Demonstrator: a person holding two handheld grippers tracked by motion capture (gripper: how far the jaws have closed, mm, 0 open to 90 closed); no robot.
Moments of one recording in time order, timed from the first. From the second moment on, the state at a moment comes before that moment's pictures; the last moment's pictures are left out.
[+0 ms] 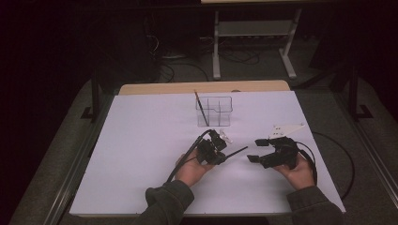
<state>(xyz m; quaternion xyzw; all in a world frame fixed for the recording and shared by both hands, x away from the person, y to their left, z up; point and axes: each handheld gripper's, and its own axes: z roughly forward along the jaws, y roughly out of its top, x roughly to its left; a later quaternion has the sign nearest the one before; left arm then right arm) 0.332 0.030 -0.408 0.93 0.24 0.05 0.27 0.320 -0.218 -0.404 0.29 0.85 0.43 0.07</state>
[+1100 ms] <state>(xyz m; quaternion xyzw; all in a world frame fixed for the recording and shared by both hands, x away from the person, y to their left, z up) 0.313 0.087 -0.379 0.94 0.20 0.03 0.29 0.314 -0.195 -0.386 0.25 0.87 0.43 0.06</state>
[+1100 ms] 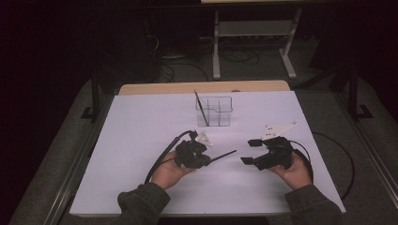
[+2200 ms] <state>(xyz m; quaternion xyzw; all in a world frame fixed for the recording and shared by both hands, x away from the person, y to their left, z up) 0.294 0.116 -0.355 0.94 0.15 0.02 0.31 0.313 -0.150 -0.348 0.17 0.91 0.38 0.05</state>
